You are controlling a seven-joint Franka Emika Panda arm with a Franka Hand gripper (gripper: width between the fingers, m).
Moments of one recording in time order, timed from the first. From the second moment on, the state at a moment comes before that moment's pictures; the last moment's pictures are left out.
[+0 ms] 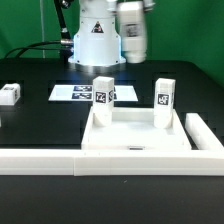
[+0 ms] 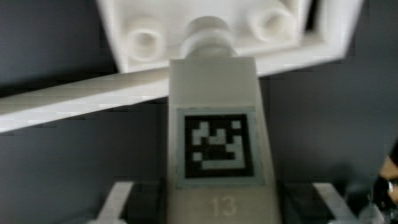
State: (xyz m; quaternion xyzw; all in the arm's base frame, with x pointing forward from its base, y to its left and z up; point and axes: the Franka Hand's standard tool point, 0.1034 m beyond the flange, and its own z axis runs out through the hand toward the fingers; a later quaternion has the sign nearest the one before) arm 0.563 0.052 0.215 -0.96 0.13 -0.24 0.06
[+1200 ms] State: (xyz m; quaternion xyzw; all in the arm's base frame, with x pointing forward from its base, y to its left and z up) arm 0.577 0.074 0.143 -0.95 0.02 -0.31 0.01
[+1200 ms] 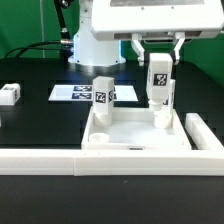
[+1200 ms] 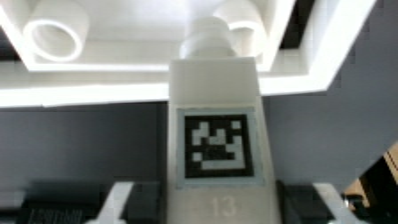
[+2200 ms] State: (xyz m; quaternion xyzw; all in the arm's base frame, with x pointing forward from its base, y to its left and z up) arm 0.590 0.085 0.103 -0.95 0.01 -0.30 0.00
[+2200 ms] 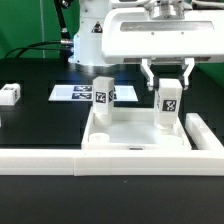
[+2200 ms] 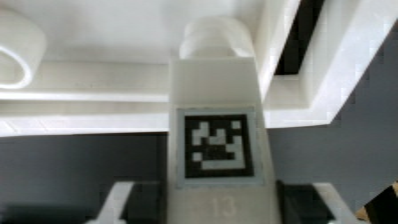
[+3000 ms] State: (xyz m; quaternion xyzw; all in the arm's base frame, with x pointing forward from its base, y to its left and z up) arm 0.599 0.092 0.116 -0.96 0.01 -0.29 0.01
